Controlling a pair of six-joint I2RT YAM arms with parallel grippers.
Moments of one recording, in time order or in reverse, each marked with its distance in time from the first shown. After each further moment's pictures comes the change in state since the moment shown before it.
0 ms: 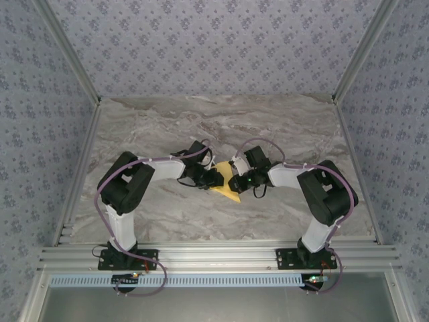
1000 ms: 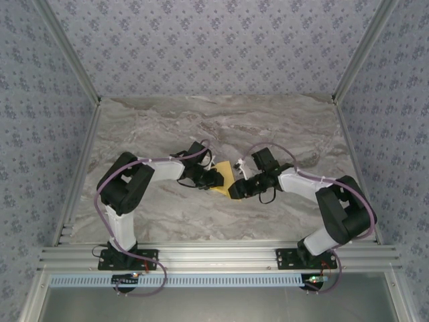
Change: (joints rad) left arm 0.000 -0.006 -0.019 0.033 0.000 -0.003; right arm -0.017 -0.191 -0.060 -0.189 -0.269 0.127
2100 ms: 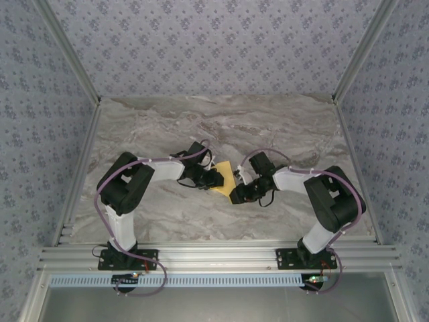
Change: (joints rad) left arm 0.000 0.000 0.000 -0.001 0.000 0.000; right arm 0.003 0.111 -0.009 -0.018 0.044 -0.001
